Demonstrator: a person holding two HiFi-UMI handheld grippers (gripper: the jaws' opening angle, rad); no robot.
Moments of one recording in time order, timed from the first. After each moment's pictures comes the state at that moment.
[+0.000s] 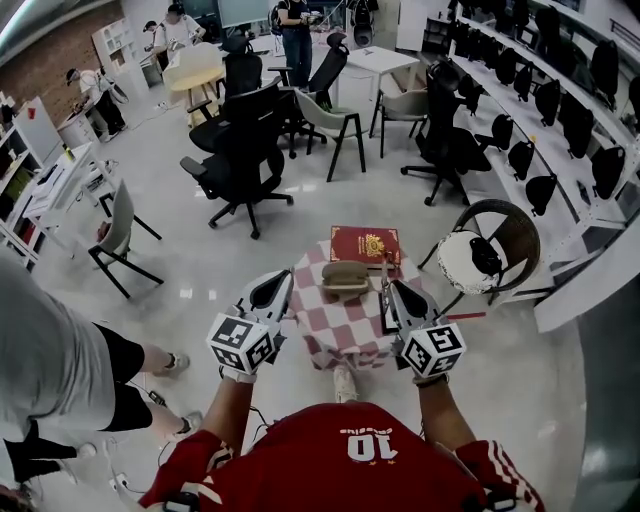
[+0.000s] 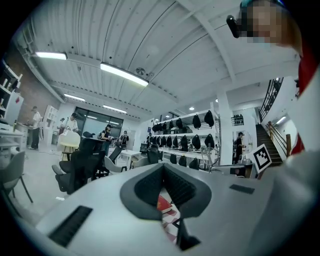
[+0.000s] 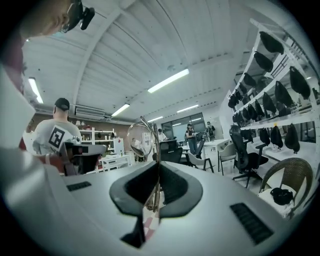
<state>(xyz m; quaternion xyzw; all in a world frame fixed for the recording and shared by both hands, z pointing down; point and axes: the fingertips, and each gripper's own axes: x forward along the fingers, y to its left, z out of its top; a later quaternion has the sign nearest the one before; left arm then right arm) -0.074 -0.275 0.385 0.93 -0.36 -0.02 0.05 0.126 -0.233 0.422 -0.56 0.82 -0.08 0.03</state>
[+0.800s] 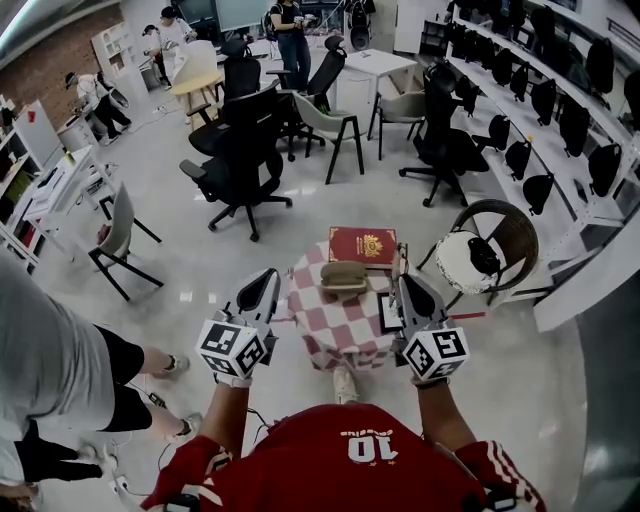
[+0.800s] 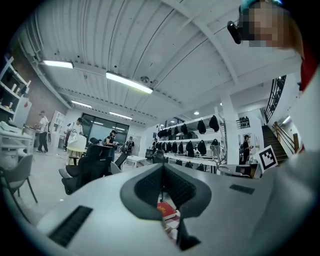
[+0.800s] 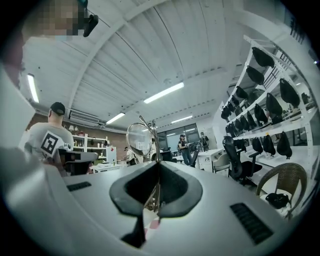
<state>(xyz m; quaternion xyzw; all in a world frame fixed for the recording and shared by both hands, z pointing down) -0.098 -0.264 0.360 0.92 -0.40 -0.05 0.03 0.140 -0.216 0.385 -0.60 0.80 -0.04 0.07</state>
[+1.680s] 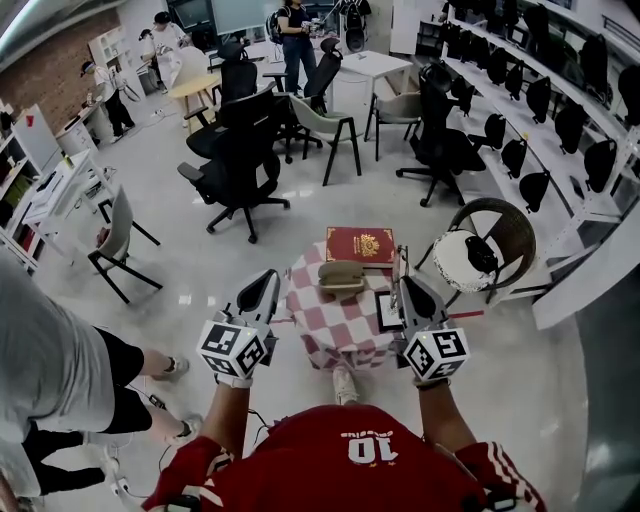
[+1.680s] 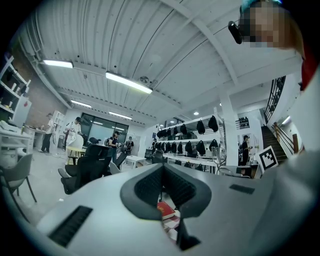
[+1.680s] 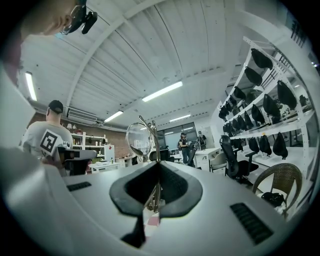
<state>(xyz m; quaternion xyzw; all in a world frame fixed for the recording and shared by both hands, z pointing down) -0.094 -0.256 0.361 0.92 -0.39 -0.05 0.03 0.148 -0.205 0.390 -0.61 0.79 -0.05 0.06</state>
